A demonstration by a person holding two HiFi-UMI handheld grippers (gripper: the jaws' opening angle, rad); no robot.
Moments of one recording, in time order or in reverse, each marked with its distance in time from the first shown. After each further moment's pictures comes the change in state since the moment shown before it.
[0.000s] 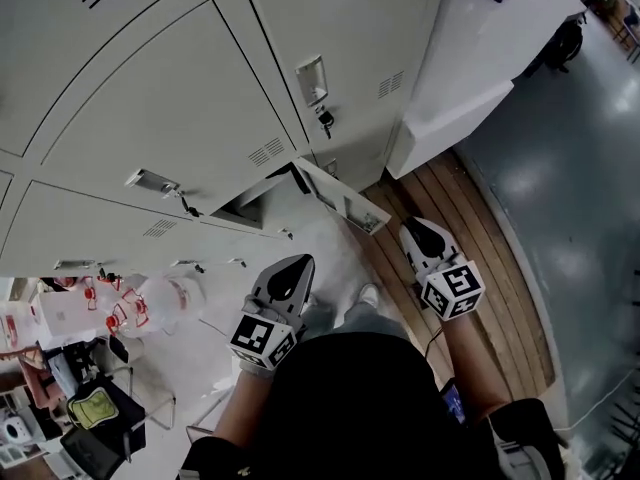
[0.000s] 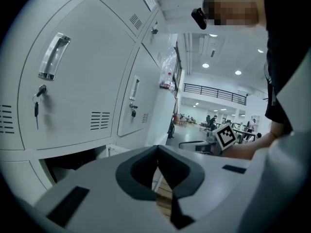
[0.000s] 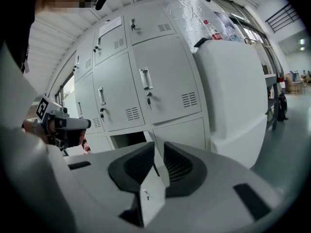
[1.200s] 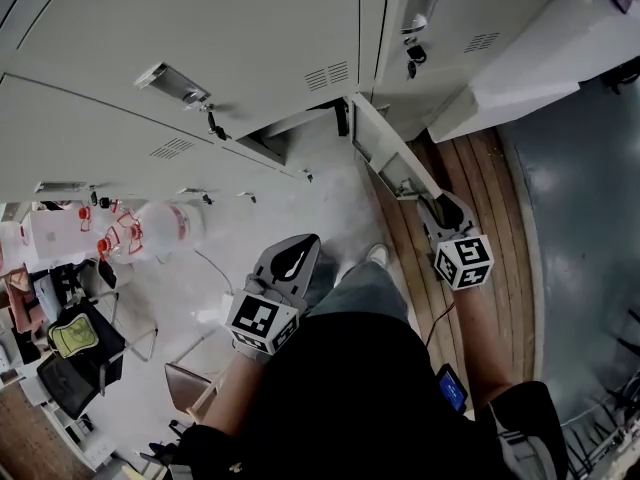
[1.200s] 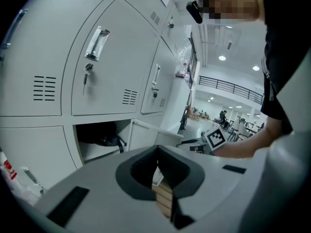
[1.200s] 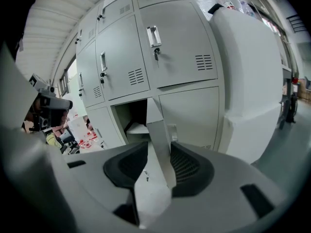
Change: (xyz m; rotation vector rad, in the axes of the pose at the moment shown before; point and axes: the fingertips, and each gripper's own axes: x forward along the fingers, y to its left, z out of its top) left arm -0.059 0.040 -0.082 -0.090 0.099 0.158; right arm 0.064 0.009 -0.109 -0.084 0.203 0.050
